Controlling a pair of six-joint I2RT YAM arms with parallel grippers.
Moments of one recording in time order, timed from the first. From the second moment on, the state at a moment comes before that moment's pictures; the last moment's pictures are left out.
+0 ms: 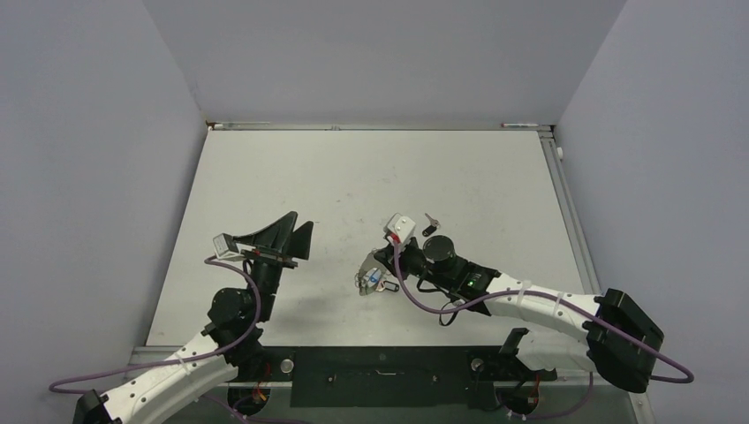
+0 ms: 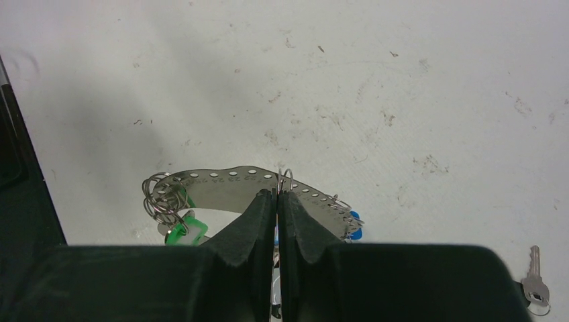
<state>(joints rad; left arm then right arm) -0.83 0.42 0.17 0.68 -0.54 -1.44 0.94 1.16 0.55 0.31 -0.07 -0.01</state>
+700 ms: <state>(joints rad) -0.83 0.37 0.19 0.60 -0.57 -1.61 0.94 1.26 0.59 0.37 -0.06 0.03</state>
